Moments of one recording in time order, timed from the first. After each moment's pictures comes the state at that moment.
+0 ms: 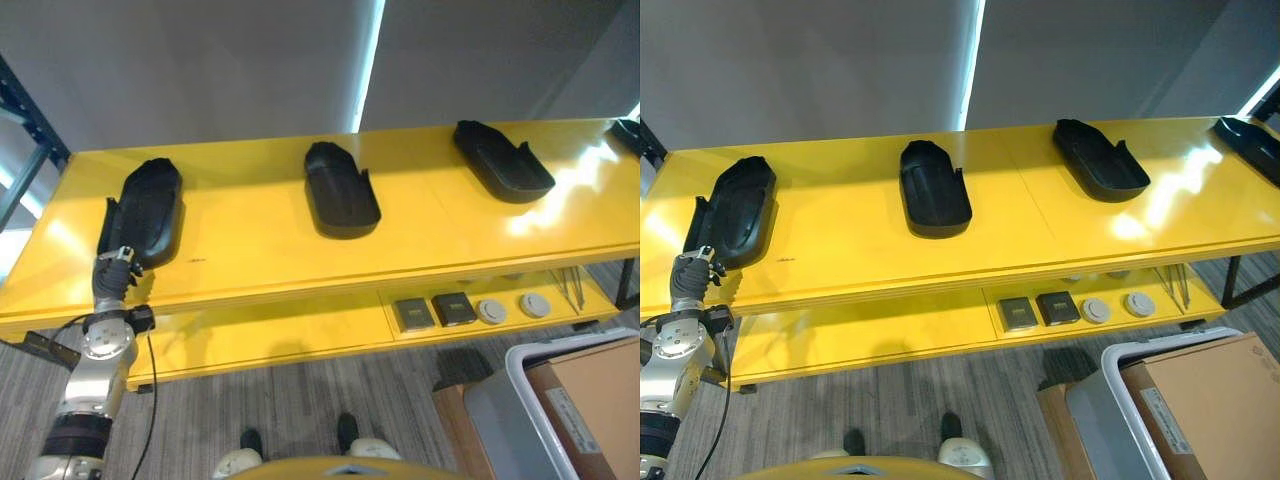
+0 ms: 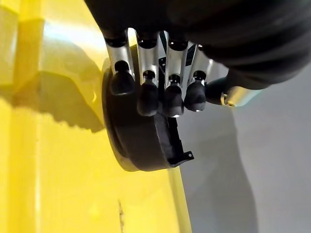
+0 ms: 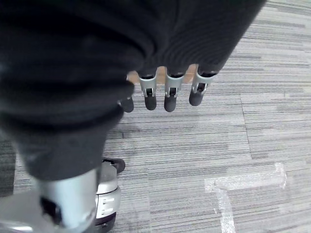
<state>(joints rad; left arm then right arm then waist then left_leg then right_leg) -0.08 0.53 0.05 0.25 -0.34 -0.01 0.37 0.24 -0.33 0.17 1.13 0.03 0.15 0.08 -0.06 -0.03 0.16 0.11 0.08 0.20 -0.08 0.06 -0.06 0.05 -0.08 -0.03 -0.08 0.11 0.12</state>
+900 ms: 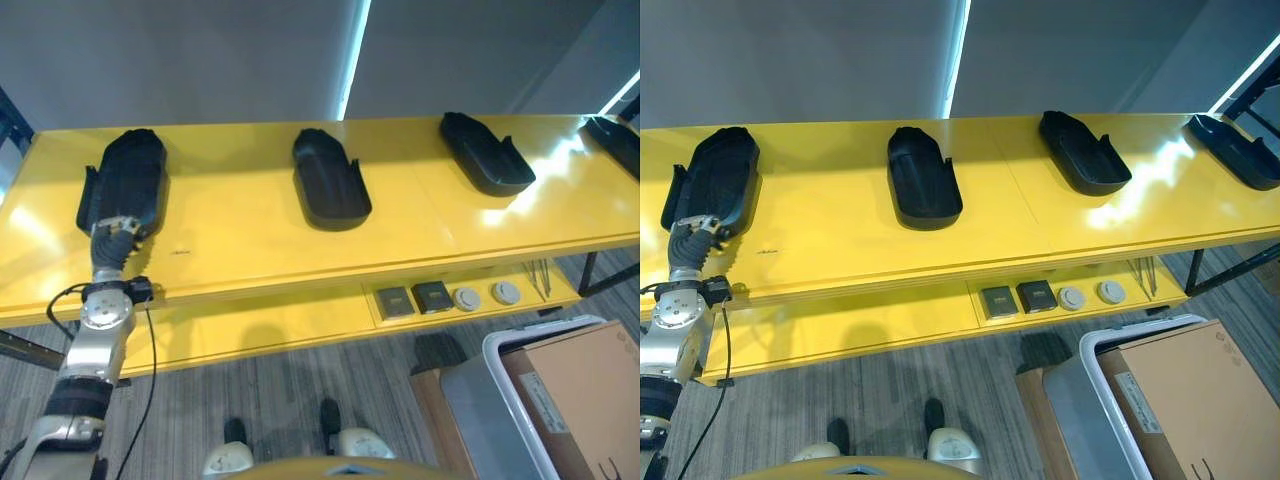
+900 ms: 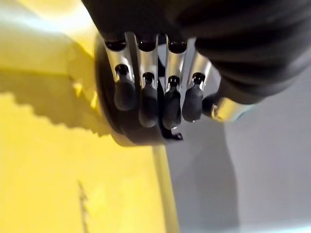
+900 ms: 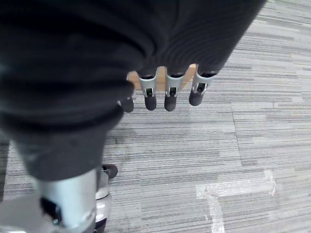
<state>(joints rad) -0.15 0.58 0.03 0.16 -0.34 -0.09 0.27 0.22 -0.33 0.20 1.10 0.03 0.15 0.11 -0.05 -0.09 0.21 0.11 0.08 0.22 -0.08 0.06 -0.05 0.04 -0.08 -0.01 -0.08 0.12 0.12</state>
